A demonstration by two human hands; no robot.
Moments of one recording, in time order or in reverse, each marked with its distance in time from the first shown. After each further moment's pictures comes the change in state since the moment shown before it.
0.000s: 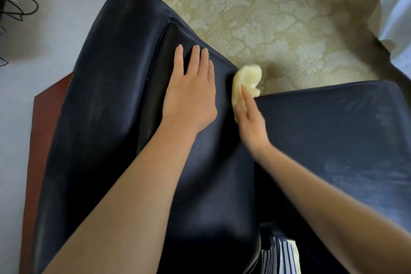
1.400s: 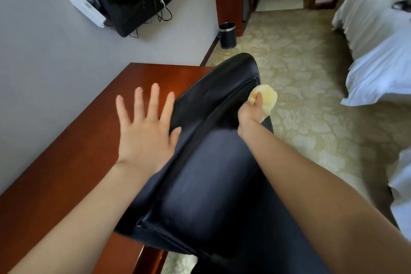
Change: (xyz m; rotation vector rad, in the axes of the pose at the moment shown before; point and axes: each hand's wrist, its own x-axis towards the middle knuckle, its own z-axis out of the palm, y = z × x) left_hand -0.225 -0.034 -0.058 -0.221 -0.171 -0.825; right_hand -0.033 -0.157 0.062 -0.046 -0.186 0.025
